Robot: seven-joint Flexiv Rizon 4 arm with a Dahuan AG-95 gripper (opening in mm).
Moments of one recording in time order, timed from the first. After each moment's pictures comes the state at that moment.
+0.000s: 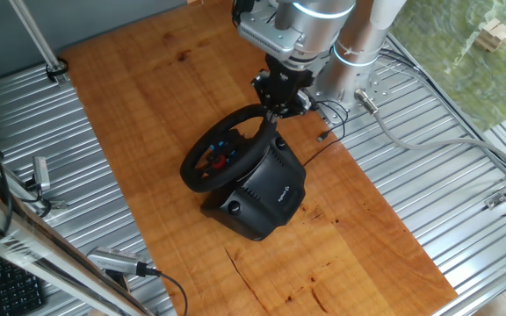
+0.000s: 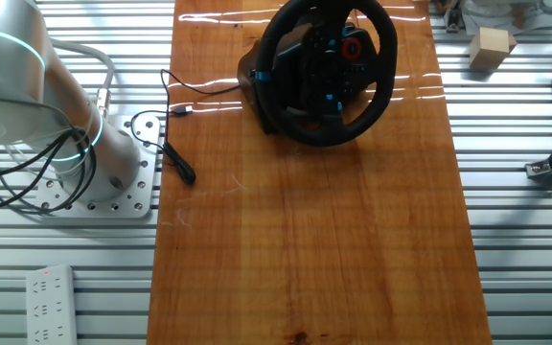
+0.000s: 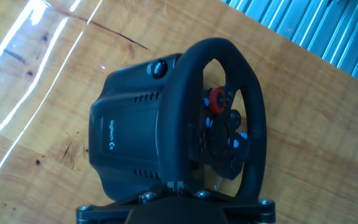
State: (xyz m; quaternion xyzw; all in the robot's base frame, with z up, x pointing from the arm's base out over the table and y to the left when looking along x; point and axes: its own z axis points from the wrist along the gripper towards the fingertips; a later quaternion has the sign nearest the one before) arm 0.368 0.169 0.299 -0.26 0.96 -0.05 0.05
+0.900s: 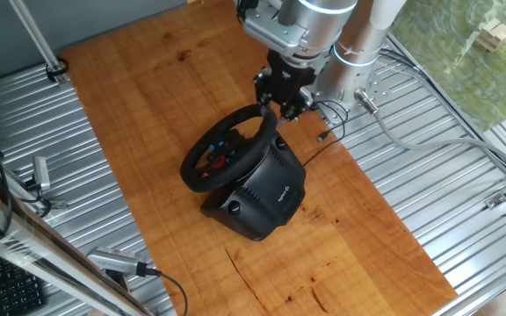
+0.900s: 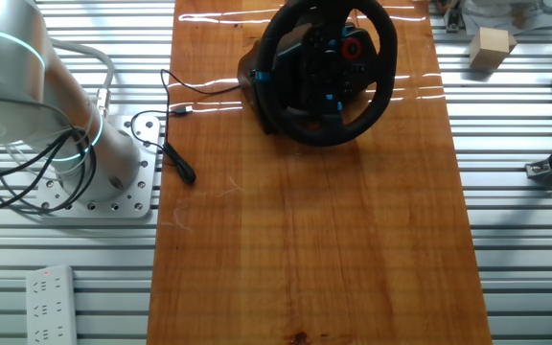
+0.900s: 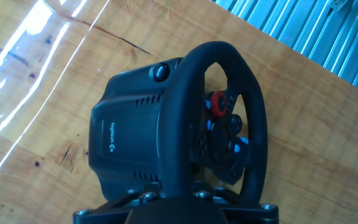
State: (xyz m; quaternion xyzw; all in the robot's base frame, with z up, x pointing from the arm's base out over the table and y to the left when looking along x) arm 0.370 0.169 0.295 -0.27 0.96 -0.04 0.06
